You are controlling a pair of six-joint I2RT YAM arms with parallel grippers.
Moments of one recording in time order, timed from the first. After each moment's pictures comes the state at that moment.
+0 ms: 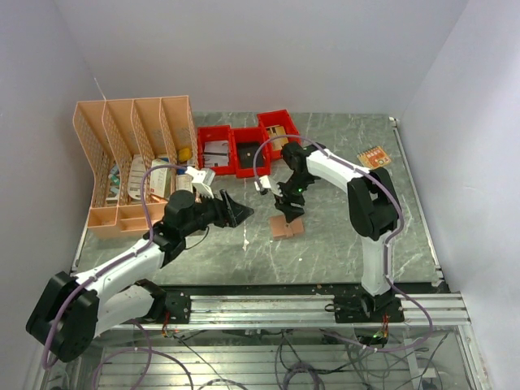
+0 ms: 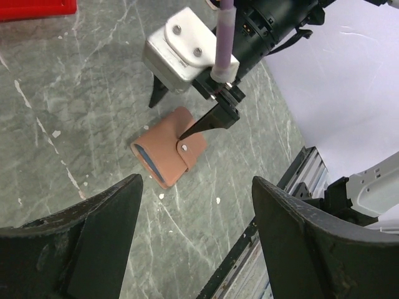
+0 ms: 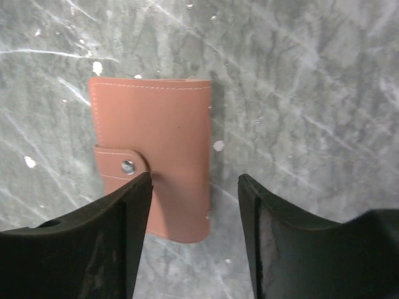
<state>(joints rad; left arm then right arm) -0.57 1.03 0.42 0.40 0.31 -0.67 0.49 2.08 1.56 -1.09 -0.56 -1.25</state>
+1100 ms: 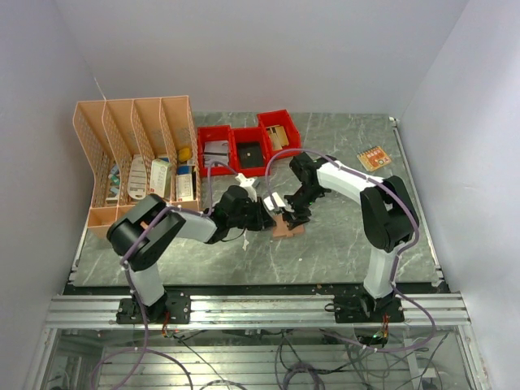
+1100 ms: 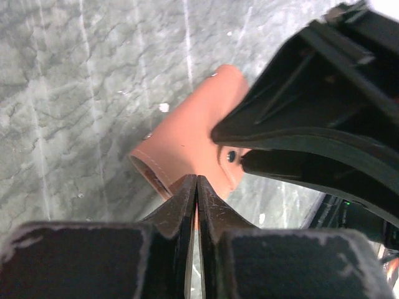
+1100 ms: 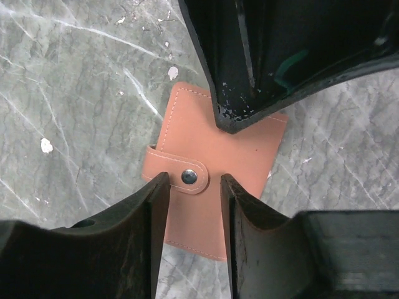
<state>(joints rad) -0.76 1.74 0.67 0.57 0.27 -0.72 0.49 1.91 1.31 -1.00 -0.68 -1.59</state>
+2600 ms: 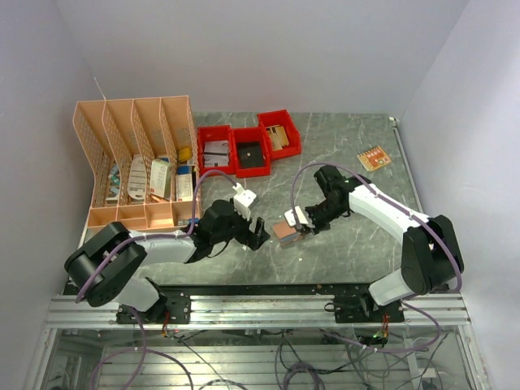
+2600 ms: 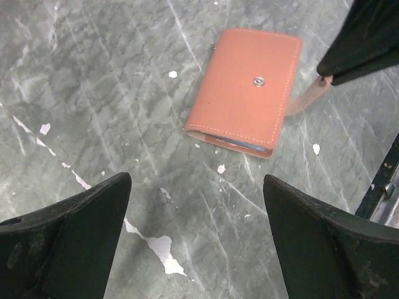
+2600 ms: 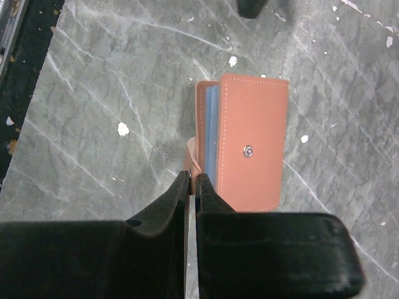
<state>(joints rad) -0.81 1.43 0.48 0.51 0.15 -0.26 0.45 1.49 0.98 -0.92 -0.68 -1.58</state>
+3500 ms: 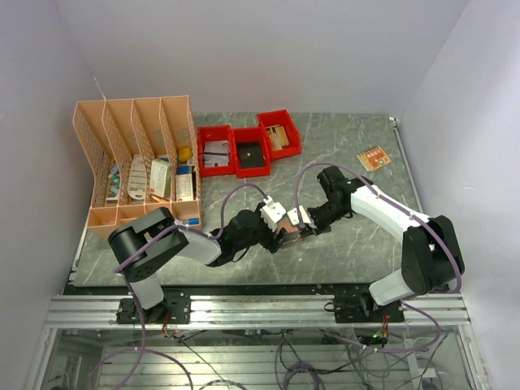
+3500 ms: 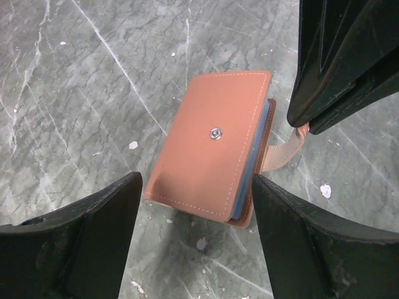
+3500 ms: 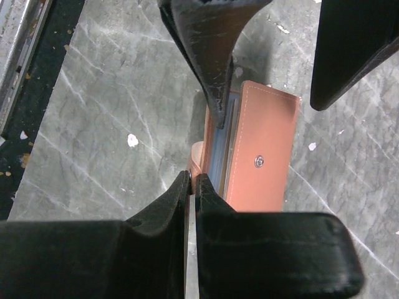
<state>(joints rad) -1.00 1.72 0.57 0.83 0.00 0.00 0.41 1.49 0.96 -0.91 -0.76 -1.58</state>
